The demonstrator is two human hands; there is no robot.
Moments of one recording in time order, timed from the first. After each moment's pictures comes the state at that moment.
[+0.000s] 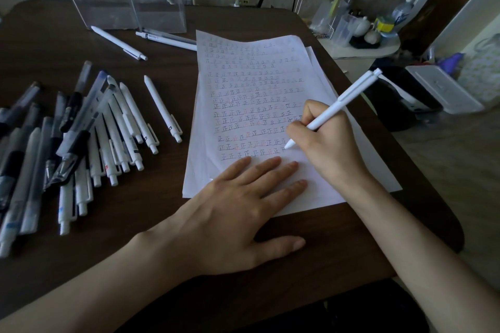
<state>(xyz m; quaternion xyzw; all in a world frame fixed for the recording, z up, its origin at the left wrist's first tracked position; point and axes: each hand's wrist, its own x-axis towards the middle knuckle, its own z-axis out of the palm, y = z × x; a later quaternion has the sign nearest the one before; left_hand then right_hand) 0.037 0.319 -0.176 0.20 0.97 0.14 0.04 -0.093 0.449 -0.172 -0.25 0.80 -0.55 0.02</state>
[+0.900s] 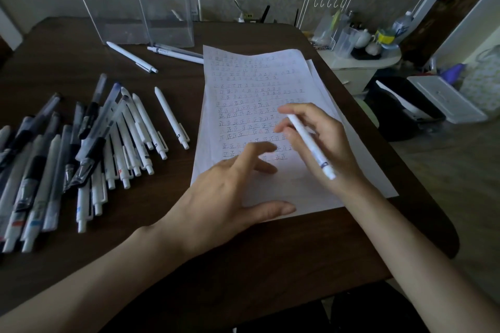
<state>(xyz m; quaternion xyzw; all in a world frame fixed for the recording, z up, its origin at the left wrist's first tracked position) 0.036 0.308 -0.169 0.08 0.91 0.39 -0.06 -0.089 0.454 -0.167 -0.34 0.76 -0.55 0.06</state>
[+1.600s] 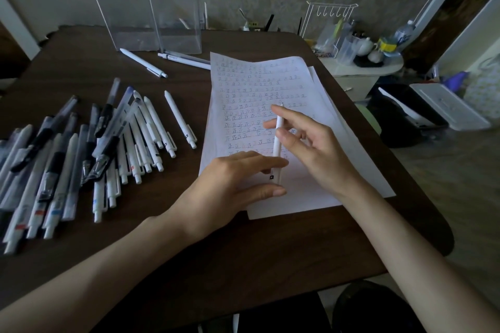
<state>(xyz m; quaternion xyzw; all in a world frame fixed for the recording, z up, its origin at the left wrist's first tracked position) 0.031 0.304 -0.172 0.14 0.89 0.41 -0.13 -0.088 0.452 -0.167 -0.37 0.78 -0.49 0.11</state>
